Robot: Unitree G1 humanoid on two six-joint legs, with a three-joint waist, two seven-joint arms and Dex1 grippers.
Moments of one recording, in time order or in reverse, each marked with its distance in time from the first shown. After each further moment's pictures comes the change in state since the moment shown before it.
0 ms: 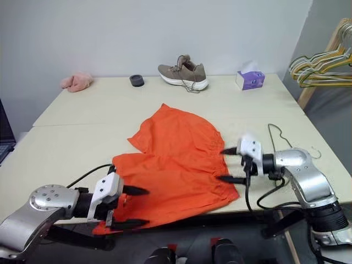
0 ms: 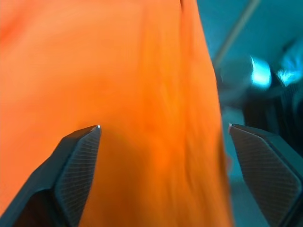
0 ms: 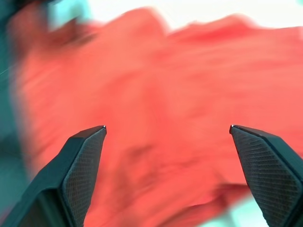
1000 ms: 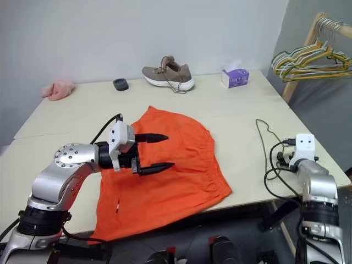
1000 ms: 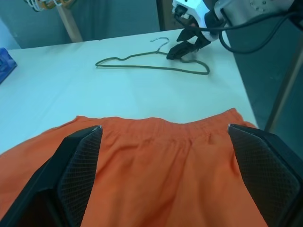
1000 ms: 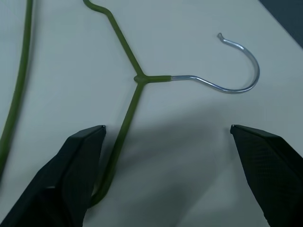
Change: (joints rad) left arm -0.443 -0.212 -0.063 0.212 0.019 -0.091 0.075; right arm -0.083 0.137 -0.324 0.437 -0.208 0.324 -0.835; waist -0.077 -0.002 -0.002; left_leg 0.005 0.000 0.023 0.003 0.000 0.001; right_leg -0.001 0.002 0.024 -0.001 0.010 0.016
